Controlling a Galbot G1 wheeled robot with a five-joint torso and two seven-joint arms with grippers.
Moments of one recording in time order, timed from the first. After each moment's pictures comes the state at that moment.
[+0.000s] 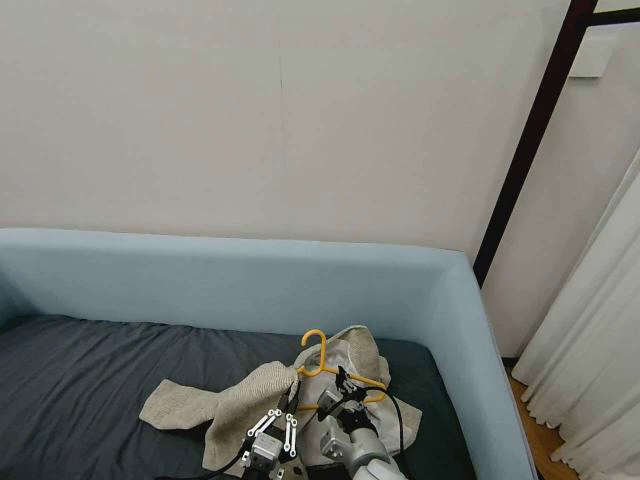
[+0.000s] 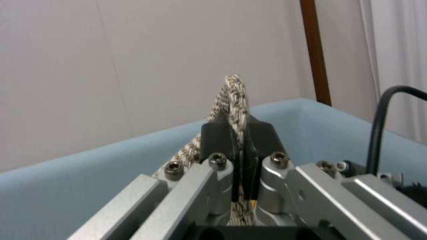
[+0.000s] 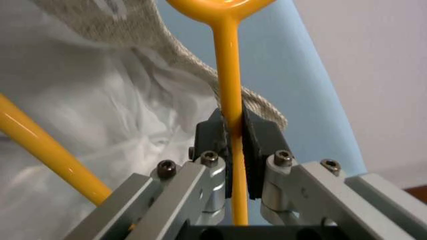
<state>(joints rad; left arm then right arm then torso) 1.57 -1.34 -0.26 -1.93 0.21 -0.53 -0.05 -0.81 1.07 -0.51 1.70 -0.17 -0.64 0.53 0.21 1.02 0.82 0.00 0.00</state>
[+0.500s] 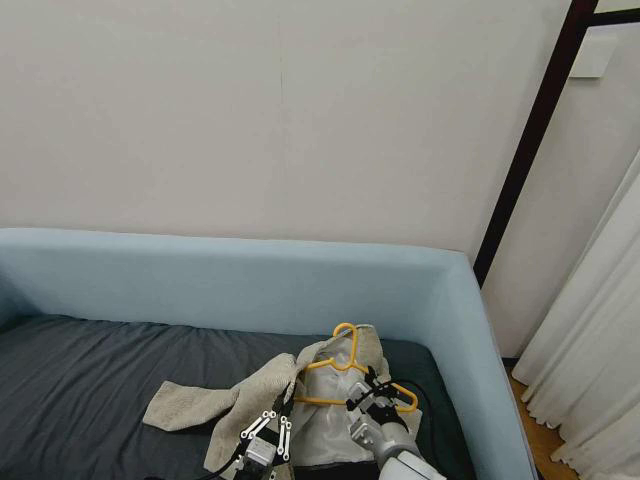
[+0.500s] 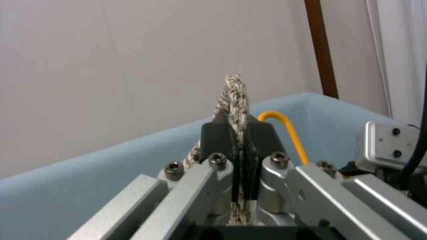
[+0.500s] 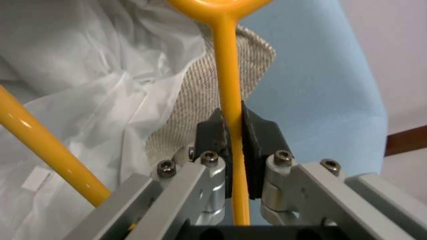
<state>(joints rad) 1.58 -1.32 -0.28 -1.92 0.21 -0.54 -0.07 -0.82 0.94 -0.48 1.84 0.12 -0.73 0.59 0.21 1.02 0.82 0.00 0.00</state>
